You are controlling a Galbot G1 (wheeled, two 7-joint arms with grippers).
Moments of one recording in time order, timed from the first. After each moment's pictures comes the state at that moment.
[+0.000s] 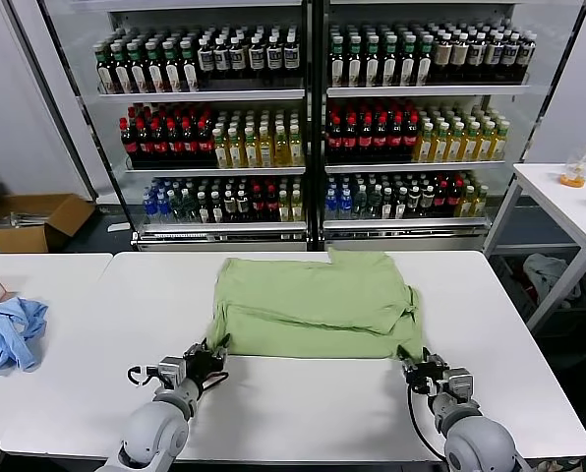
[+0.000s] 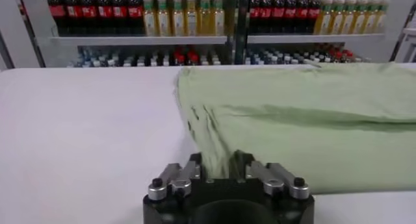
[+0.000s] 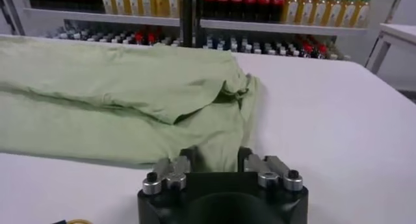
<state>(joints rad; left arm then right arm) 1.19 -1.19 -0.31 -1.77 -0.44 0.45 -0.12 -1.29 0.97 0.31 1.90 0.59 -0.46 0.27</state>
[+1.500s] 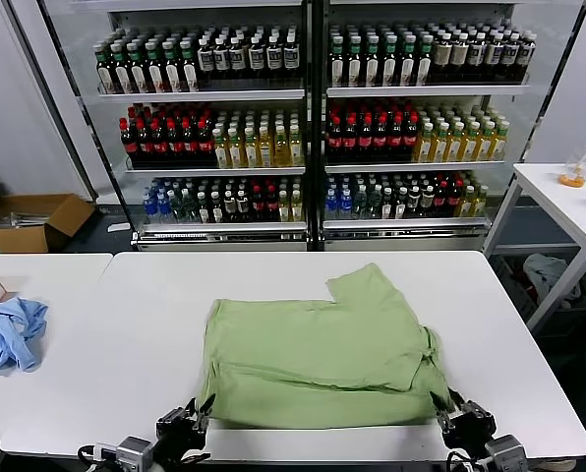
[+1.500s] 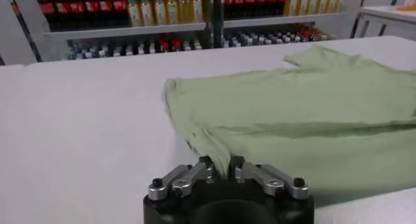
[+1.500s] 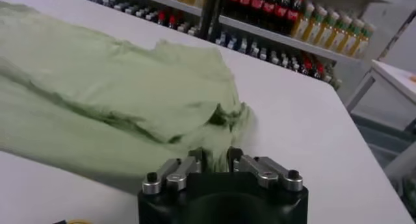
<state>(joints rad) 1.70 -1.11 -0.47 -2.24 -0.36 0.49 -0.11 -1.80 0.82 0.61 2.30 0.40 -0.41 0.24</state>
